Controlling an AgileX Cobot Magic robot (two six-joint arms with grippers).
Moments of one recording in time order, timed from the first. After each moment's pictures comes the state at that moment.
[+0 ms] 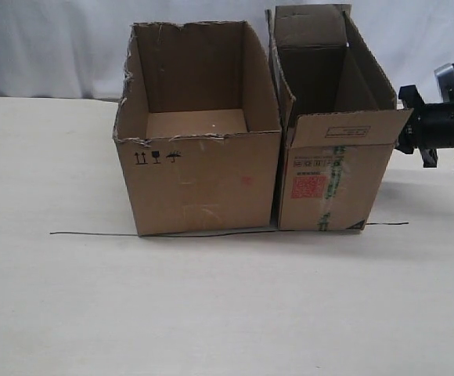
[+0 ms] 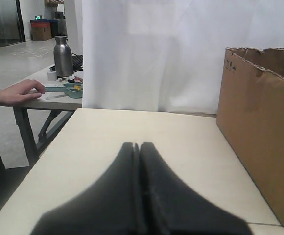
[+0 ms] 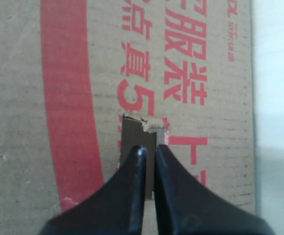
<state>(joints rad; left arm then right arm) 0.05 0.00 0.00 0.12 0.16 -0.10 -0.18 2.22 -1.43 1.32 1.09 -0.92</state>
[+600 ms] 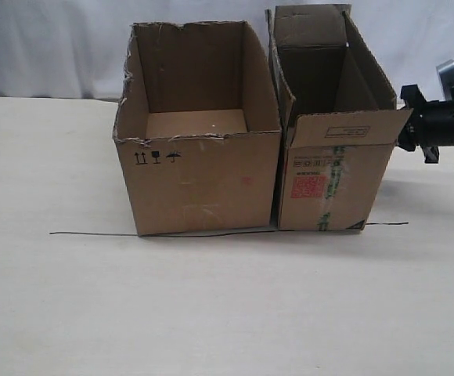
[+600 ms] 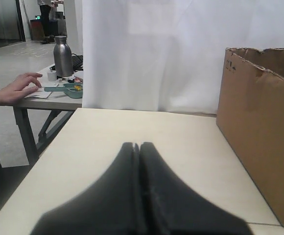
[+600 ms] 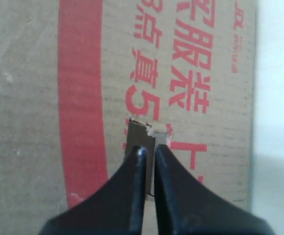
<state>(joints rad) 0.05 0.00 0.00 0.12 0.16 -0.10 -0.19 2.21 -1.44 1.33 1.10 -0.98</state>
